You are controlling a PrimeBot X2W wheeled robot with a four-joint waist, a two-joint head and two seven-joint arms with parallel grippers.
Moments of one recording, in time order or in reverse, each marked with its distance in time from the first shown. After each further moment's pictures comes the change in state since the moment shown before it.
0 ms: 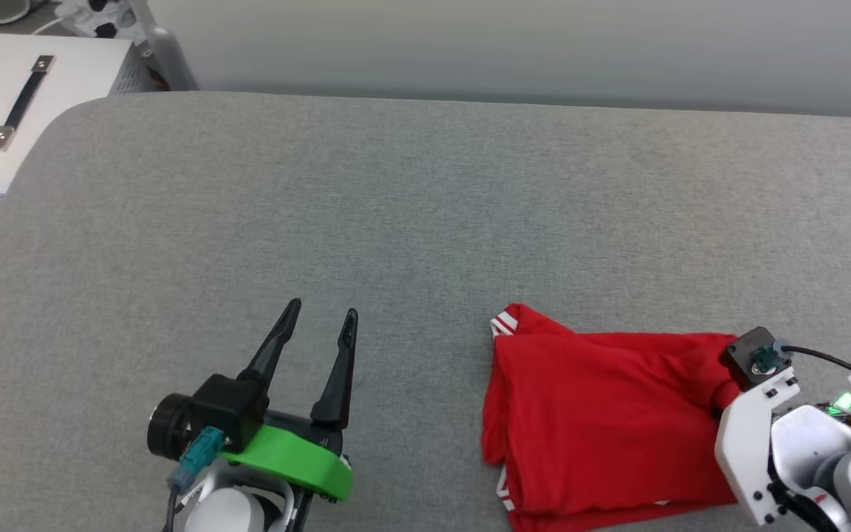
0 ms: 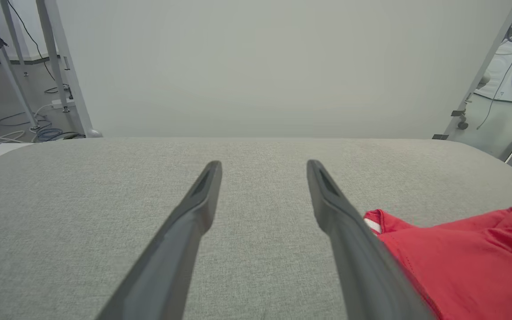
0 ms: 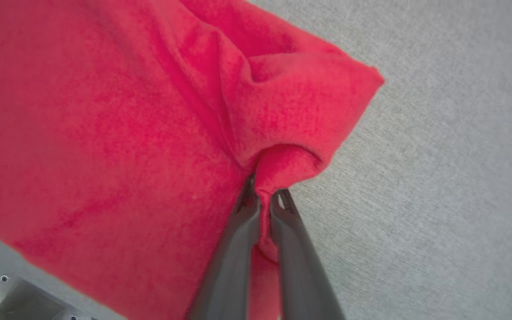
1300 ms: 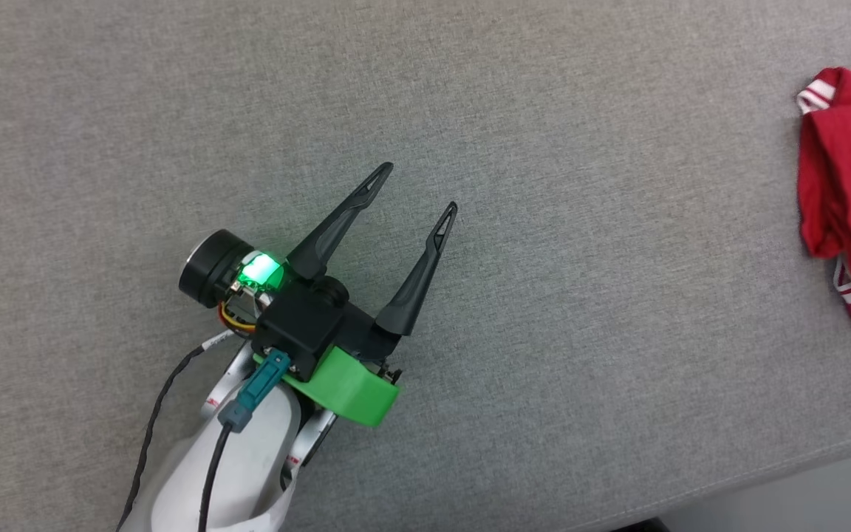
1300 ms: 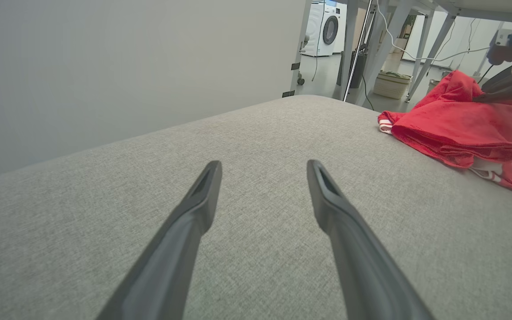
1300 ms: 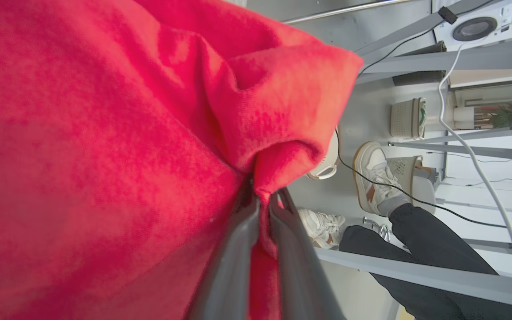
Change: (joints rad) left arm -0.305 0.126 -0.247 -0.126 0.088 0.000 0.000; right arm -0.497 -0.368 -0.095 0.564 -0.209 0.000 -0.540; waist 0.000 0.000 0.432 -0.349
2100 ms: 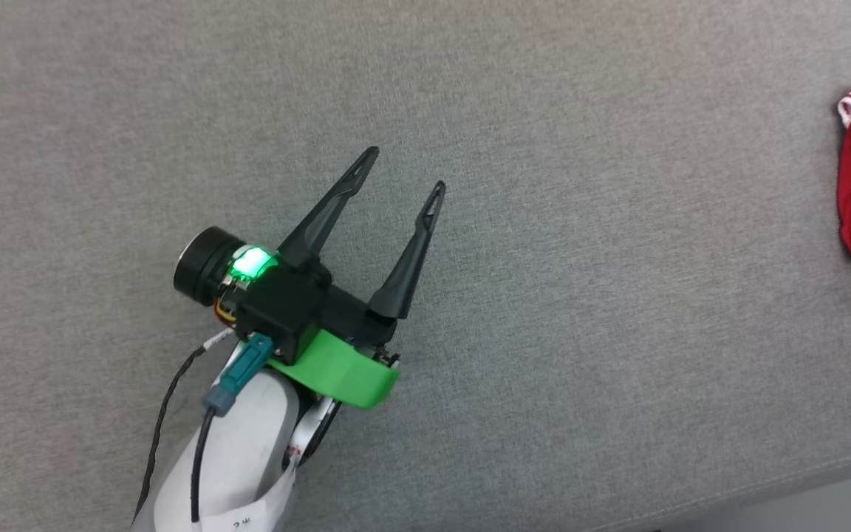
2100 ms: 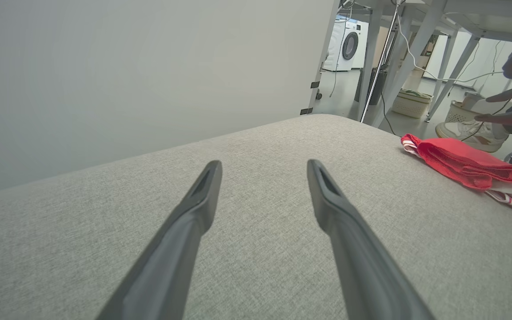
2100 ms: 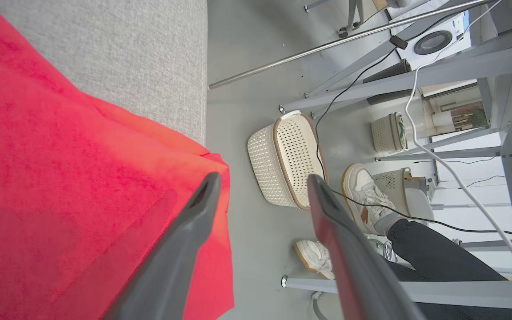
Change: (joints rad) left arm -0.003 -0.049 0.050 0.011 -0.024 0.001 0.000; right arm -0.134 0.100 -0.140 0.201 -0.150 0.000 -0.173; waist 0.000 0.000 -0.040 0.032
